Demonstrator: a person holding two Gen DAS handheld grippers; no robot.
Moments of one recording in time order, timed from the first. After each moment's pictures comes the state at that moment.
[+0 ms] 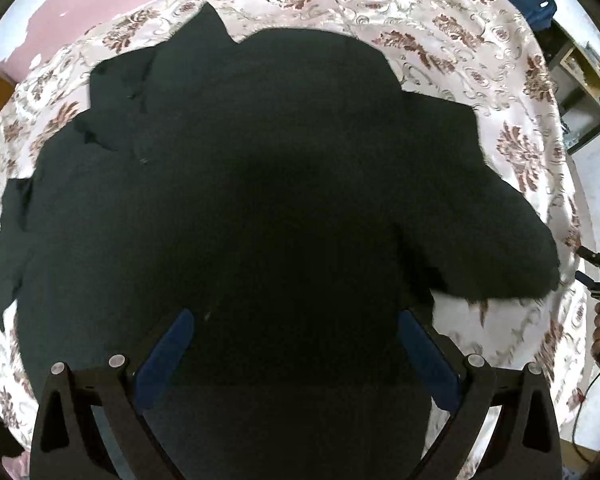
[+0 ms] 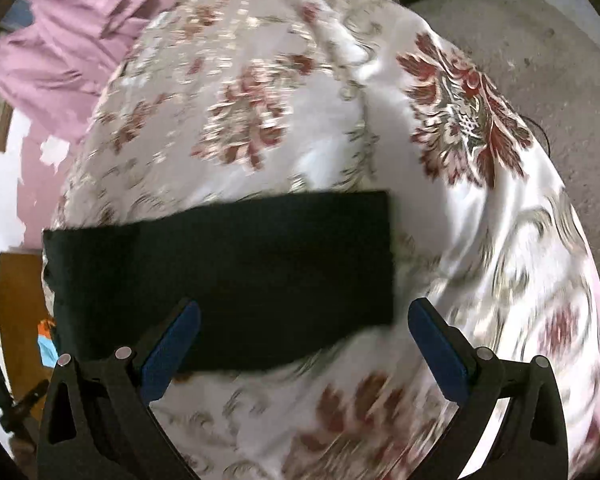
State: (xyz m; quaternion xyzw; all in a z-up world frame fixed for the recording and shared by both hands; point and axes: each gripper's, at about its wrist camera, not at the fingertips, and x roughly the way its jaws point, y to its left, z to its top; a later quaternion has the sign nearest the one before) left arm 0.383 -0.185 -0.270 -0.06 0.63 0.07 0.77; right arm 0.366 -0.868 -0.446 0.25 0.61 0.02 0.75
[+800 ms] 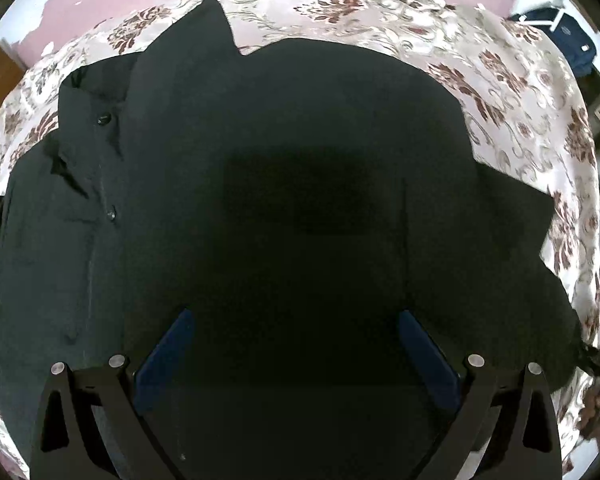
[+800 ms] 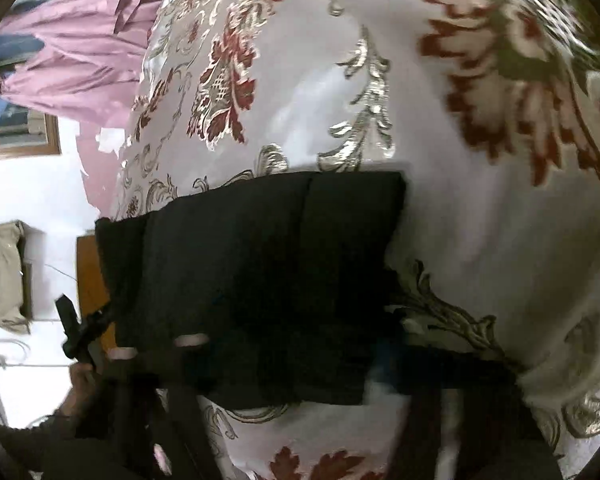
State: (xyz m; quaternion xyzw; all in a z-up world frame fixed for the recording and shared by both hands) left arm 0.468 -0.159 -0.319 -0.10 0.59 0.11 0.79; right arm 0.445 -0.789 -0.546 0.36 0.61 0.18 0.68
